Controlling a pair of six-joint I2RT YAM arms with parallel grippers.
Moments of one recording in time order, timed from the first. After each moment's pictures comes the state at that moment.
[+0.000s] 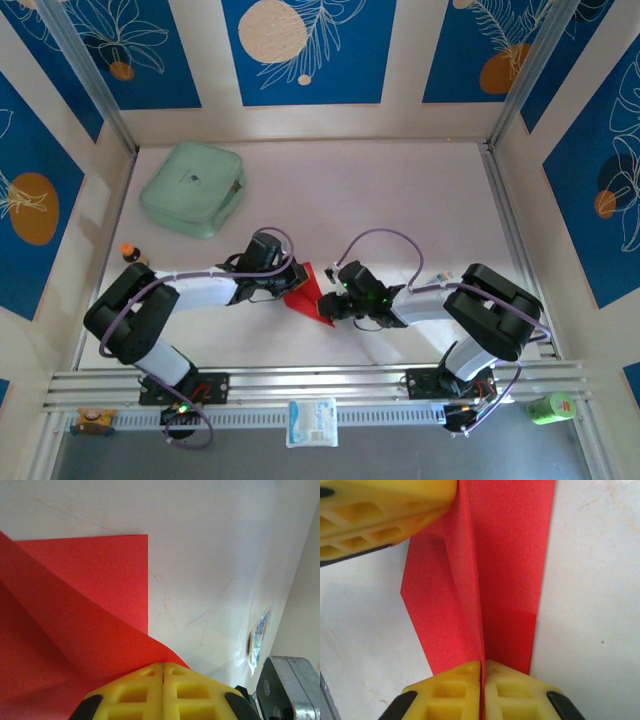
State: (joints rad) left arm -0.67 1.56 0.63 0.16 0.35 -1.18; right arm 0.88 1.55 0.48 0.27 -0.25 0.67
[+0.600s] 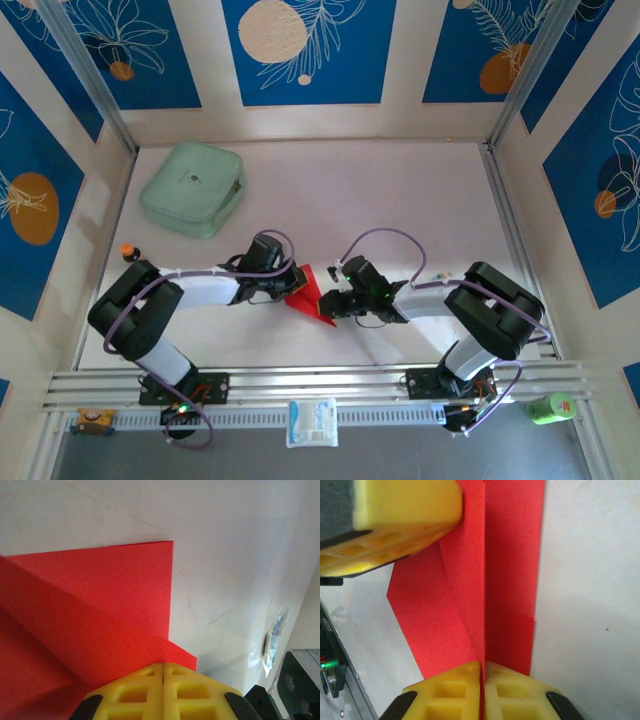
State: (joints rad) left arm -0.67 1.59 0.63 0.14 0.35 -1.17; right arm 0.82 1.56 0.49 0.25 -0.38 0.73
